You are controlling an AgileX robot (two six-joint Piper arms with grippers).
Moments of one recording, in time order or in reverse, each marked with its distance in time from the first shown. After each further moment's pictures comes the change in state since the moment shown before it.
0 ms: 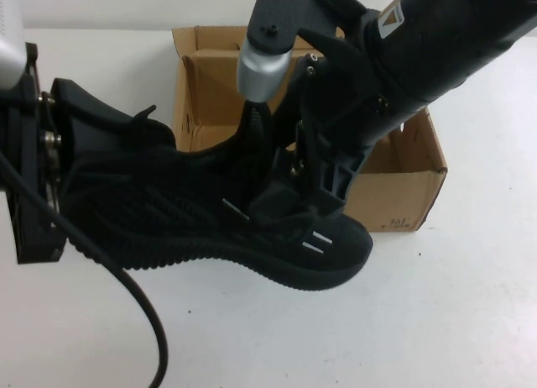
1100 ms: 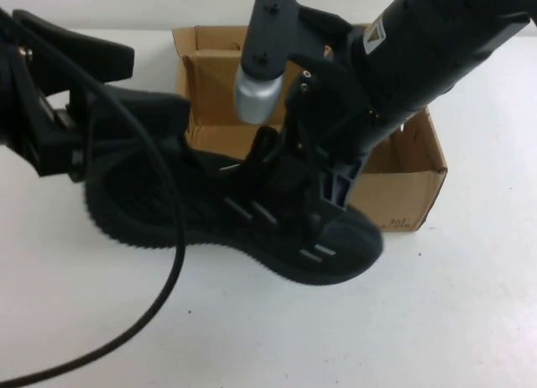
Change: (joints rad) right arm -0.002 0.034 0.002 -0.035 0.006 -0.042; left arm 0.000 -0.009 -0.005 -0.050 -0.167 -0.320
